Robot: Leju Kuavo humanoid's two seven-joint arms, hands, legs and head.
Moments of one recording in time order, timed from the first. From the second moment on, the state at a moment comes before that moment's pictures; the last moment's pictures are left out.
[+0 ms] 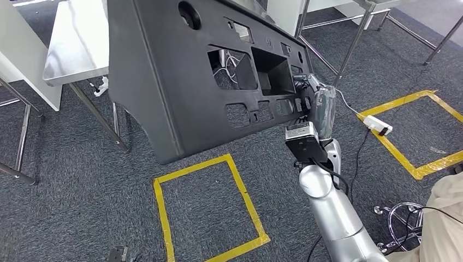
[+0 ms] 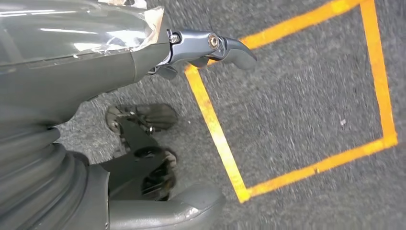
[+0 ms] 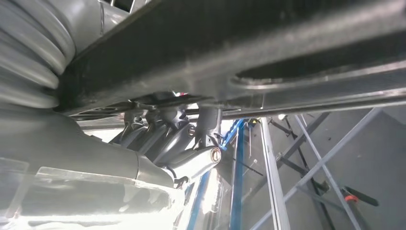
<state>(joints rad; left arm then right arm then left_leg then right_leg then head) -0.19 -0.14 0.61 -0.24 -0.43 -0.06 -0.53 -0.46 -0.06 0.35 -1.56 0.45 -0.49 -0.35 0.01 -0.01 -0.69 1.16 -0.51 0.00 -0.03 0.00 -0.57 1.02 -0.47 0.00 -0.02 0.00</state>
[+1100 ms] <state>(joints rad) -0.18 -0.13 0.61 -0.24 -0.41 -0.05 -0.52 -0.47 -0.07 0.36 -1.53 0.44 -0.50 -0.36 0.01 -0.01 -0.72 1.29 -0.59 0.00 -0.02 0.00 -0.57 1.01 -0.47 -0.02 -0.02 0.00</state>
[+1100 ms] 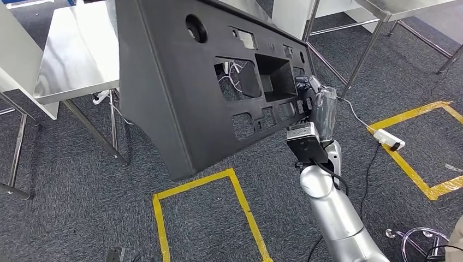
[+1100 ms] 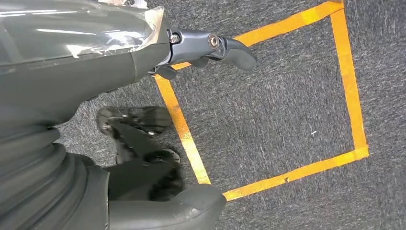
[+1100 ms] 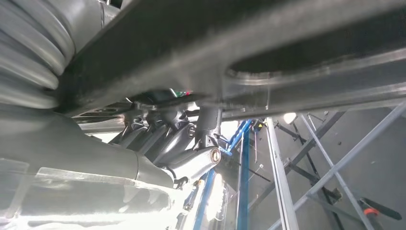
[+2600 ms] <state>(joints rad) -0.16 -0.12 0.62 -0.24 -0.36 -0.04 -0.54 -0.49 -0.06 0.35 -1.54 0.43 -0.51 -0.35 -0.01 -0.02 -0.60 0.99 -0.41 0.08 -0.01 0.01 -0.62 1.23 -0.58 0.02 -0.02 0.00</state>
